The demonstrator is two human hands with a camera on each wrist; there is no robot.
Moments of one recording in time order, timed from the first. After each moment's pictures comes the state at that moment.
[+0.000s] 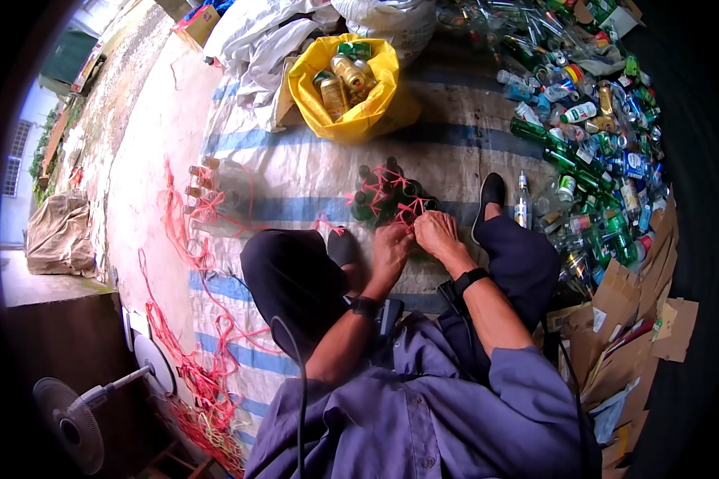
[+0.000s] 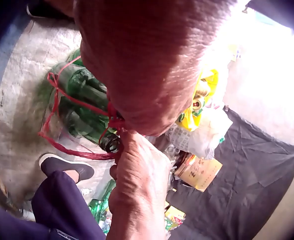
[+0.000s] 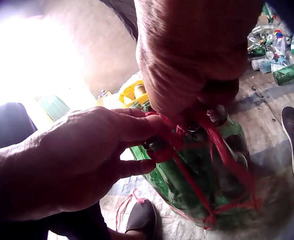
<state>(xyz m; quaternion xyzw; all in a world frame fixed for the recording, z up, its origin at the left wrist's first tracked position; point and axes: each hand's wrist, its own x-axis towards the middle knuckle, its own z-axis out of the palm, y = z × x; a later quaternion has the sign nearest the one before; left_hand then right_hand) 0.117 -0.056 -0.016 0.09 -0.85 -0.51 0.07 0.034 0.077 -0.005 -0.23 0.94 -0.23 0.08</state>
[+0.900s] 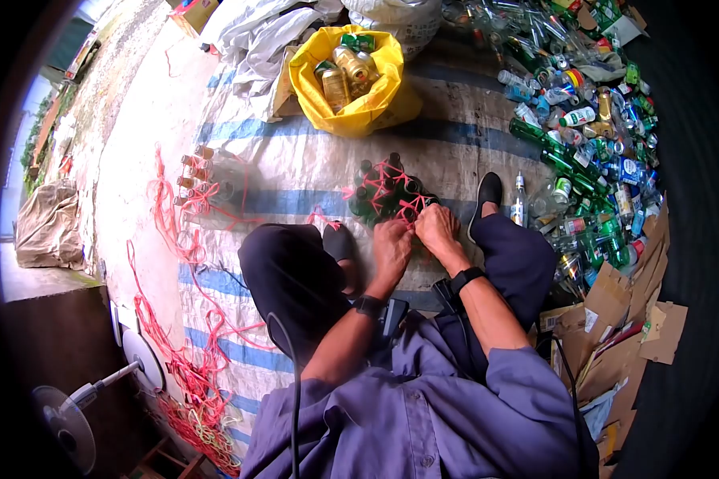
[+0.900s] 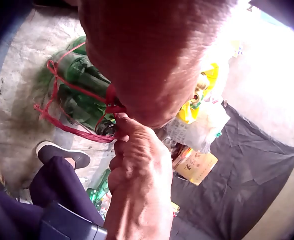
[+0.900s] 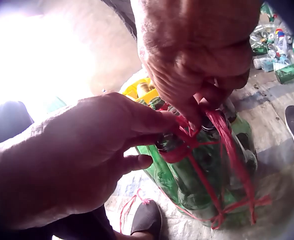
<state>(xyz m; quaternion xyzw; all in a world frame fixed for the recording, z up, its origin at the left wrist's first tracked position) 0.114 -0.049 -0.017 0.14 -0.85 -0.49 0.12 0.032 0.060 0.003 -0.04 0.97 -0.22 0.10</state>
